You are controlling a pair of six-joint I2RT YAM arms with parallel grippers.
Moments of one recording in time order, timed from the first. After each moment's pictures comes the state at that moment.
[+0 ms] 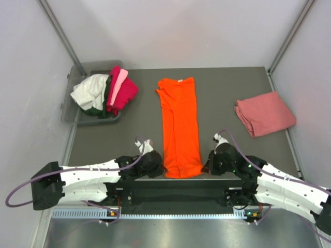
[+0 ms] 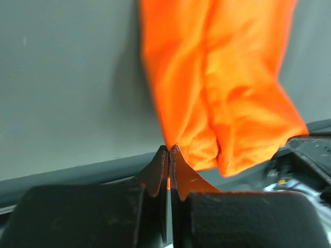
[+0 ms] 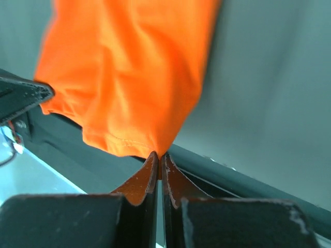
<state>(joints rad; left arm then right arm) -1.16 1.07 0.46 -0.30 -0.24 -1.40 0.90 0.72 0.37 -0.50 -0.04 0.91</state>
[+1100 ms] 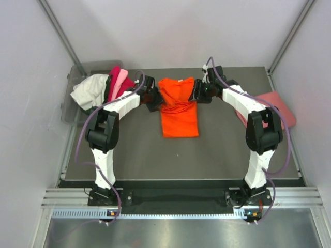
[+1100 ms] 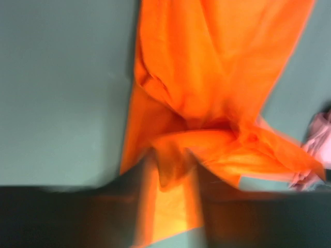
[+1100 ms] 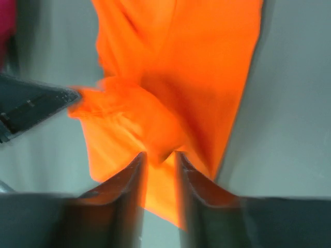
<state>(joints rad) -0.37 2.00 1.52 -0.40 0.15 -0.85 0.33 1.90 1.53 -0.48 -0.30 0.45</state>
